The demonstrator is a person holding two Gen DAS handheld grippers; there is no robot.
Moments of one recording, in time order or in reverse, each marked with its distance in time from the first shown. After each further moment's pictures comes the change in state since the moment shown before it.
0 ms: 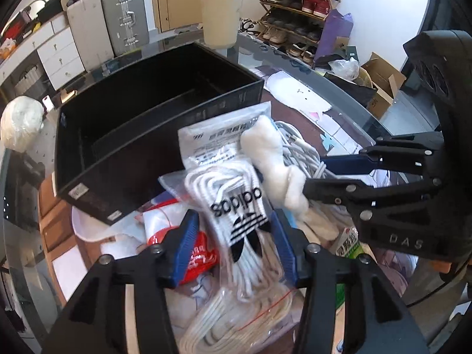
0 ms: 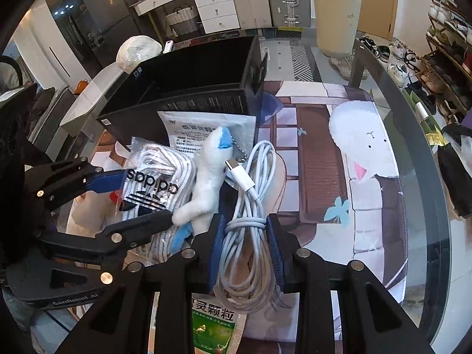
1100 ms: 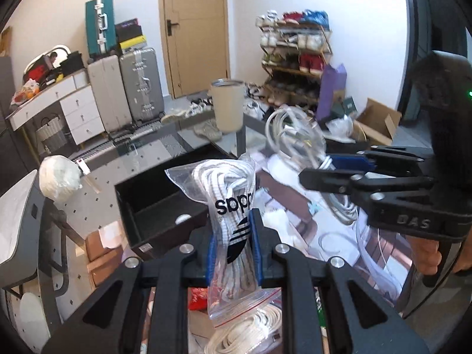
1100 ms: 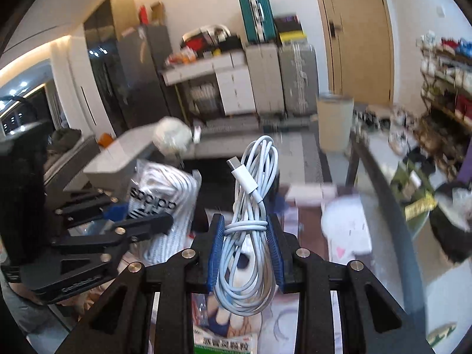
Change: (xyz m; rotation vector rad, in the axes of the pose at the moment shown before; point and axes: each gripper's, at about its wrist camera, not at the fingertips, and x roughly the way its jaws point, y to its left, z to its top) left arm -0.092 -0.004 0.000 0.058 -0.334 0.071; right arm -0.102 0.018 0.005 -0.074 -0.475 0.058
